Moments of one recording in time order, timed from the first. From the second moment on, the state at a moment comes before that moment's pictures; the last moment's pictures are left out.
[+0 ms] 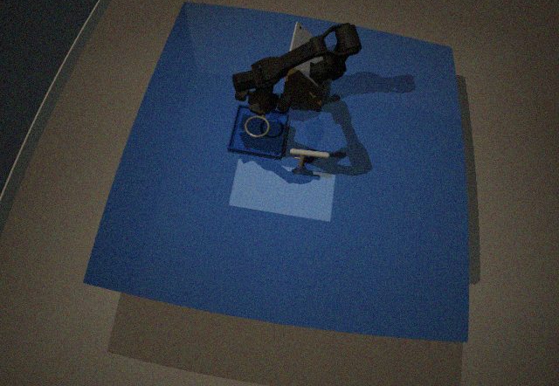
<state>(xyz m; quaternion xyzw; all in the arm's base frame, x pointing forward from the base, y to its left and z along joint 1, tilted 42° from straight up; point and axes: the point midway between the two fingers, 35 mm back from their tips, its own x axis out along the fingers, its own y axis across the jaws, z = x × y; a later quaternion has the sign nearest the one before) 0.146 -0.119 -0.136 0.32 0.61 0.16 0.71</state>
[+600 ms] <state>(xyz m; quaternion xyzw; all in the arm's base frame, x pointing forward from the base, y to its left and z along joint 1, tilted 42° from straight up) 0.145 -0.100 -0.154 0.32 0.61 0.17 0.70</state>
